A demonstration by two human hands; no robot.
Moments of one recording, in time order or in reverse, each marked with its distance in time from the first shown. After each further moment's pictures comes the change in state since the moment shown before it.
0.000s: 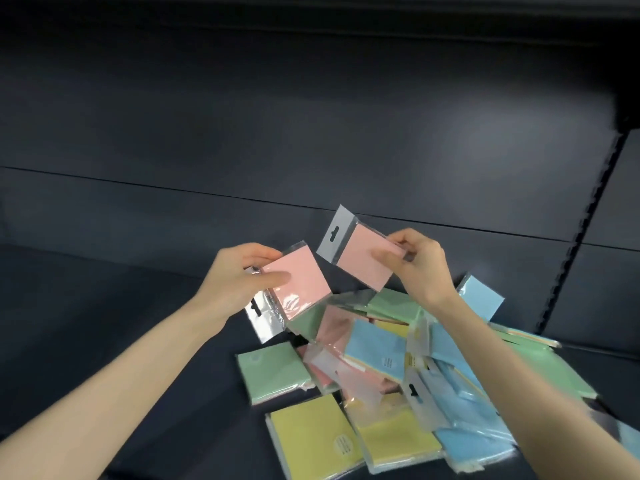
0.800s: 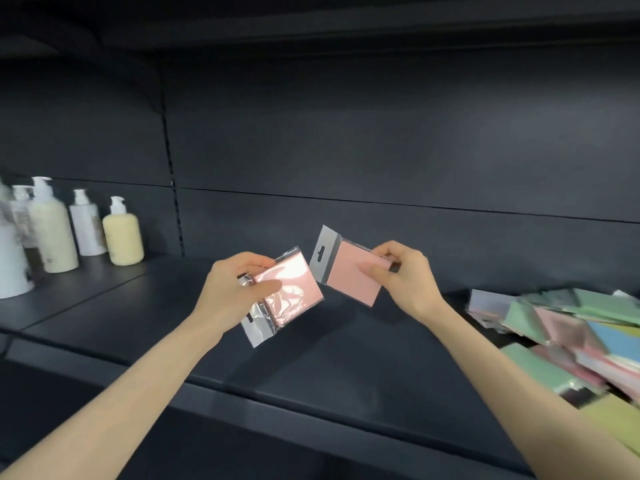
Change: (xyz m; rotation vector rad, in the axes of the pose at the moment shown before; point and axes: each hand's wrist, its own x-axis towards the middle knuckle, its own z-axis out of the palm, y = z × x) left_hand -0.015 -0.089 -0.337 0.178 0.140 0.044; right_hand -0.038 -0.173 0.308 0.074 -0.139 0.007
